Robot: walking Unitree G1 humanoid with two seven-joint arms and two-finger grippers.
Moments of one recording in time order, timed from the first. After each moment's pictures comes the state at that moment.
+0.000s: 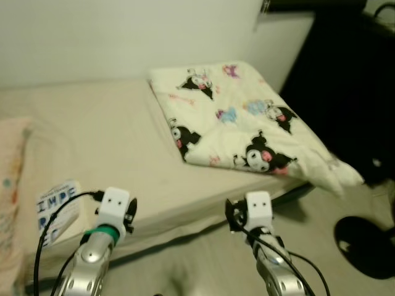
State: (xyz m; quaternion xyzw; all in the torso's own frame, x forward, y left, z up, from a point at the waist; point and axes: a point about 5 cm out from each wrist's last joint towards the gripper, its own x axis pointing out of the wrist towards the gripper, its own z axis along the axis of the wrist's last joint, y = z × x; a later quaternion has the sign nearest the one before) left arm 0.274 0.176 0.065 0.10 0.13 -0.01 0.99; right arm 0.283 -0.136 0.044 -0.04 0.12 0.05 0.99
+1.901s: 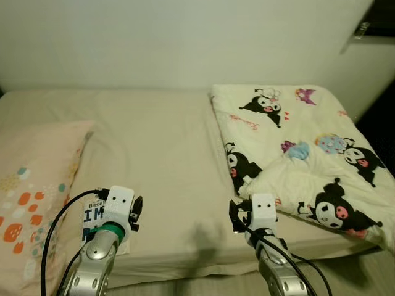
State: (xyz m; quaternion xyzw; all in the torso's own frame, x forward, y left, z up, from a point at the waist) left arm 0.281 0.174 0.072 0.10 0.11 -0.02 0.99; right arm 0.287 -0.144 0.045 0.00 0.12 0.01 0.99
